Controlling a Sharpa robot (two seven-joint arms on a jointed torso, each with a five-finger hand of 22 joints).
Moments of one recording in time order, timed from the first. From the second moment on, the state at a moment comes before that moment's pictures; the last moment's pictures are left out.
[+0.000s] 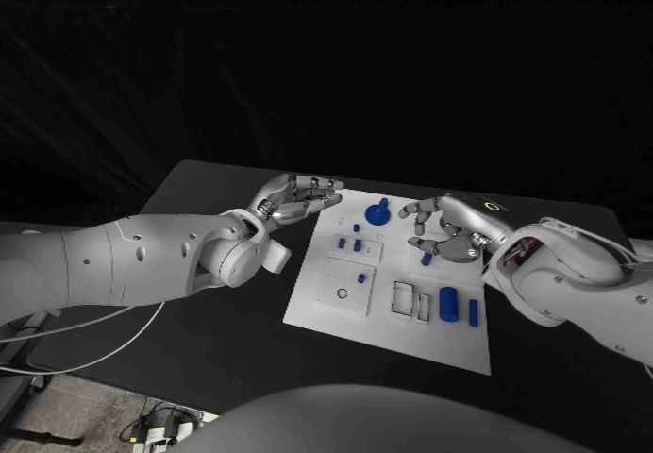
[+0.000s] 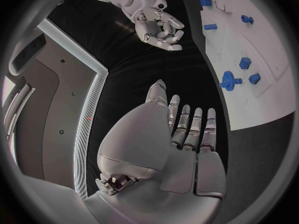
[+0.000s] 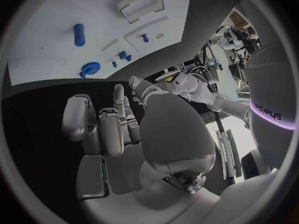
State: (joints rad) left arm 1.14 -0.89 -0.23 1.50 -0.16 -0.31 0.58; left_hand 1.57 0.09 -0.23 0.29 0.40 0.84 0.15 0.07 0.07 0.31 0.14 0.58 0.06 0.22 0.16 0.52 0.06 0.16 0.27 0.29 0.07 0.73; right arm 1.25 -0.81 -0.21 1.63 -1.49 -0.43 -0.05; right_hand 1.38 -0.09 0.33 0.07 0.26 0.76 0.10 0.08 0.43 0.87 0.08 0.57 0.65 1.45 0.02 1.46 1.31 0.08 1.33 0.13 1.23 1.31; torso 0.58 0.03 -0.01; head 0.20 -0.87
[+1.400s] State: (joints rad) left arm 1.13 -0.88 -0.23 1.50 -0.23 -0.32 0.63; left_hand 1.61 0.09 -0.23 0.29 0.42 0.85 0.14 0.08 0.07 0.33 0.14 0.61 0.06 0.29 0.14 0.59 0.06 0.16 0.36 0.29 0.09 0.73; right arm 1.15 -0.79 -0.21 1.44 -1.40 -0.41 0.02; right_hand 1.37 -0.13 0.24 0.16 0.26 0.82 0.14 0.07 0.36 0.65 0.13 0.47 0.61 1.40 0.04 1.41 1.26 0.09 1.28 0.14 1.13 1.31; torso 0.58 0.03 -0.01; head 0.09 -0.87
